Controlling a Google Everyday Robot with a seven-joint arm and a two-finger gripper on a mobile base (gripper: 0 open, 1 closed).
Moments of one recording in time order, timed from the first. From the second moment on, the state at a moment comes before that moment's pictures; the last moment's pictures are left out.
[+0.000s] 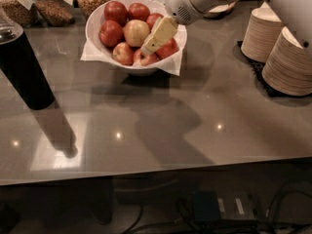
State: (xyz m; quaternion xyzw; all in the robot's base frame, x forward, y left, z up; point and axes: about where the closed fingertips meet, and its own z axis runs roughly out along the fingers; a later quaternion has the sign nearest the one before) arm 0.680 -0.017 0.979 -0.56 0.70 0.10 0.43
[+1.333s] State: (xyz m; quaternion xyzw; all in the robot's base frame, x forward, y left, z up) arm 0.728 0.031 0.944 -0.57 0.69 0.15 0.42
